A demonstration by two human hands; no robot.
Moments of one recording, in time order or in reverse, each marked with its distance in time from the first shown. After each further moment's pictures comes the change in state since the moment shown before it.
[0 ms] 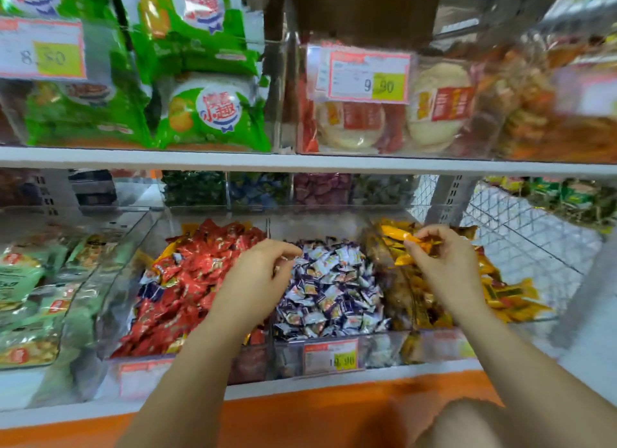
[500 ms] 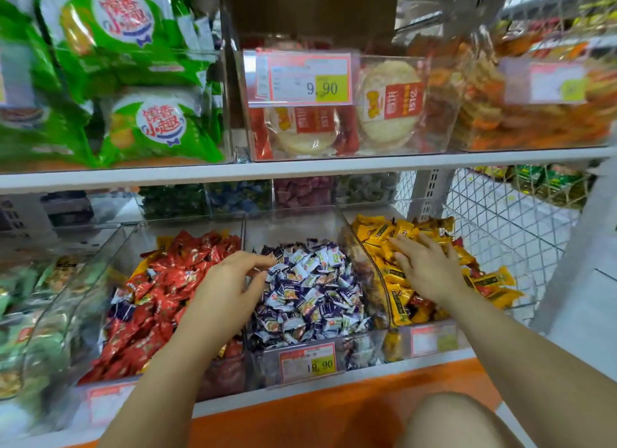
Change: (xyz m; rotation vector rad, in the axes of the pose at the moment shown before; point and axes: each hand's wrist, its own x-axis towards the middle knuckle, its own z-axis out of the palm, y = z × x) left_hand -0.001 -0.002 0.003 0.049 -0.019 0.004; right_hand 0.021 0.055 -0.009 -0.805 -0.464 0.009
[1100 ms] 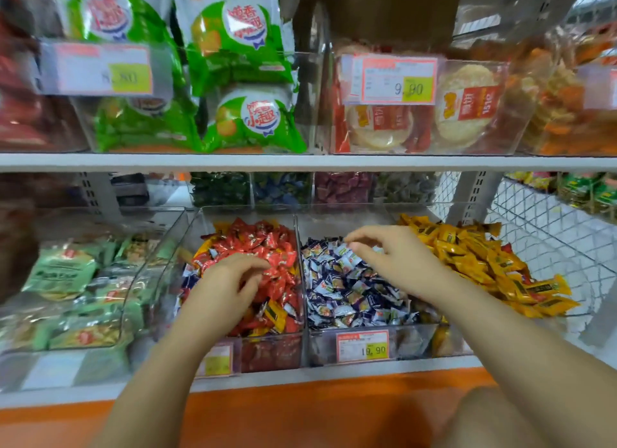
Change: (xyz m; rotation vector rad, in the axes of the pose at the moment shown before) left_hand -0.043 -0.054 -0.055 0.090 -0.008 -0.085; right_hand -0.043 -0.144 -0.056 0.495 -0.019 -0.442
